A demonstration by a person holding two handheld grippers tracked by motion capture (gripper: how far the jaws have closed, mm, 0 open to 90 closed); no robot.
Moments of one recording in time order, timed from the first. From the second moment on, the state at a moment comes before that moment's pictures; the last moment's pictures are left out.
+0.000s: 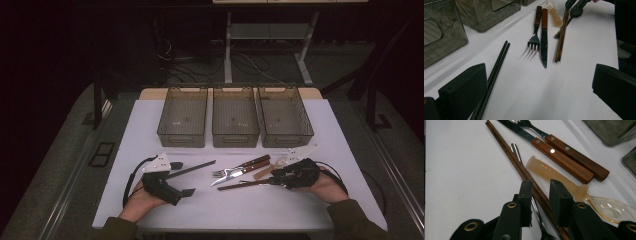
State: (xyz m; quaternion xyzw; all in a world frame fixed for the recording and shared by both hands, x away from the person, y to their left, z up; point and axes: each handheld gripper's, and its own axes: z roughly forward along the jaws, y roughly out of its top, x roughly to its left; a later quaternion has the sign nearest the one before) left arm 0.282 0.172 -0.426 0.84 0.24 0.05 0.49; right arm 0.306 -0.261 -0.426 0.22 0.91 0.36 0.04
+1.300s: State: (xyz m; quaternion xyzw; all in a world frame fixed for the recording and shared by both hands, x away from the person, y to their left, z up) left arm 0.281 0.170 -0.427 0.84 0.23 0.05 0.49; right arm 0.321 -0.260 -0.440 0.16 0.93 0.32 0.05
